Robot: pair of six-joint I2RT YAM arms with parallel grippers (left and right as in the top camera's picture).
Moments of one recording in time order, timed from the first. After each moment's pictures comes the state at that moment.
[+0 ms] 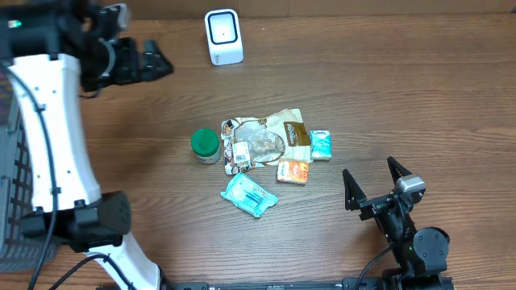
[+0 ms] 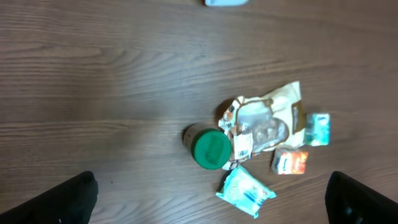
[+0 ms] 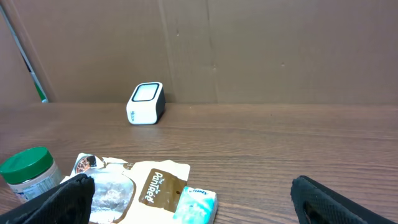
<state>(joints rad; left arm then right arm) 0.16 1.95 2.41 -1.68 0.36 0.01 0.11 0.01 0.02 -0.02 -0.19 0.12</state>
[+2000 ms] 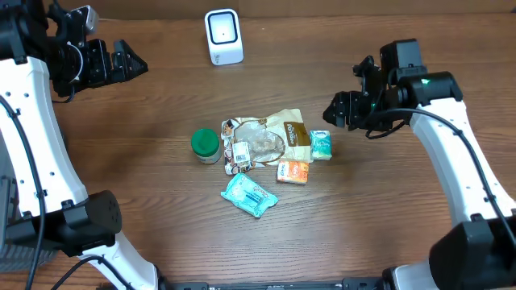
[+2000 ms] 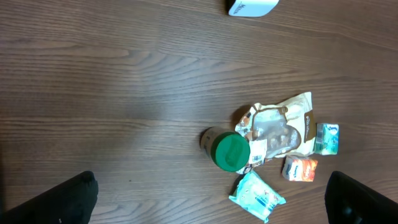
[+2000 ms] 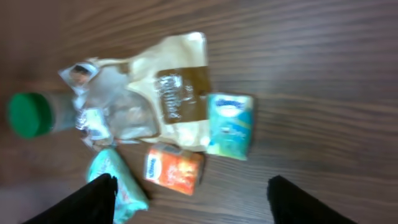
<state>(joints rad) 0.26 1.95 2.41 -1.69 0.36 0.06 0.11 1.65 1.46 -1.06 -0.34 0.16</state>
